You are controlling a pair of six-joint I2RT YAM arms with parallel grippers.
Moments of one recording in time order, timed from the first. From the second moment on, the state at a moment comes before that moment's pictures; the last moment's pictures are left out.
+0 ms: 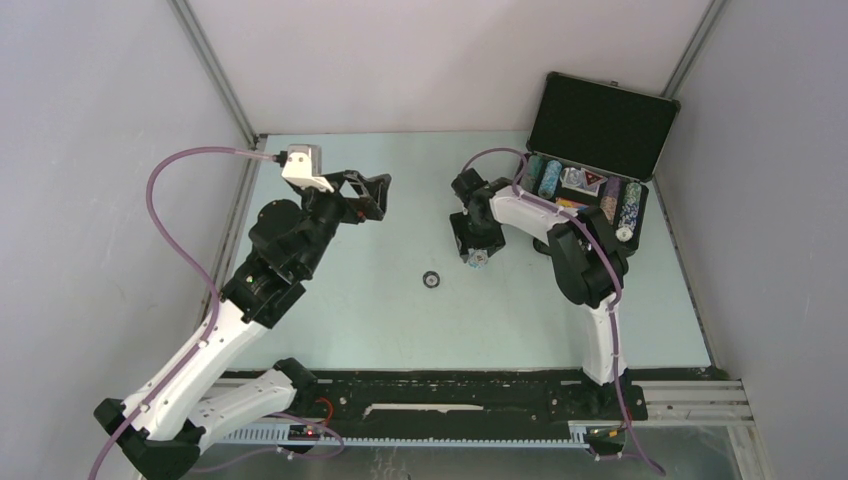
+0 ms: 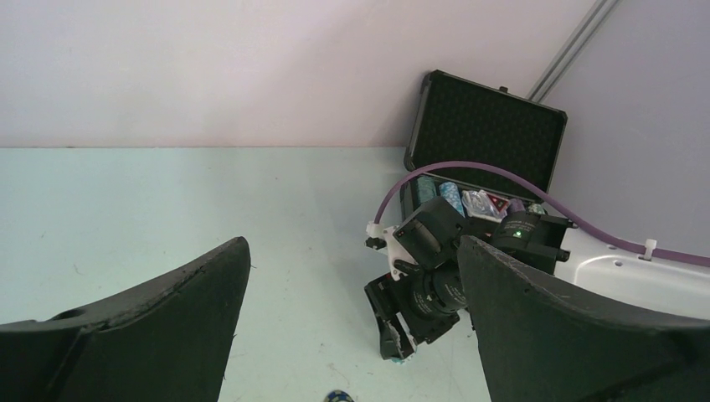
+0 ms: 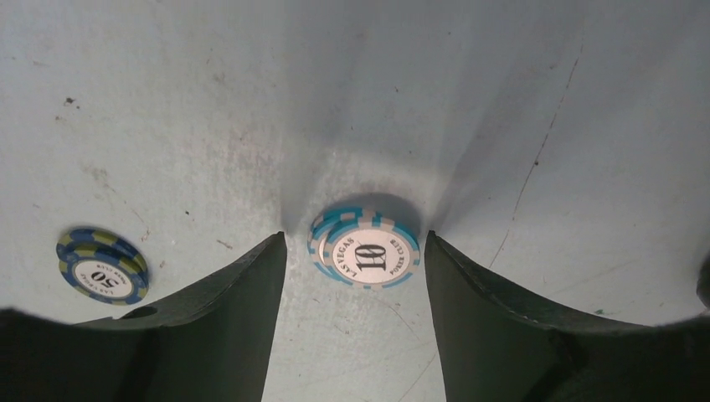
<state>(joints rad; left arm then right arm) -0.65 0.87 1.03 -0.09 -0.31 -0.30 0.57 2.09 1.57 -0.80 0.02 0.31</state>
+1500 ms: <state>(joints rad) -0.59 0.87 1.03 -0.09 -0.26 -0.33 0.57 2.22 1.75 -0.96 -0.01 0.23</state>
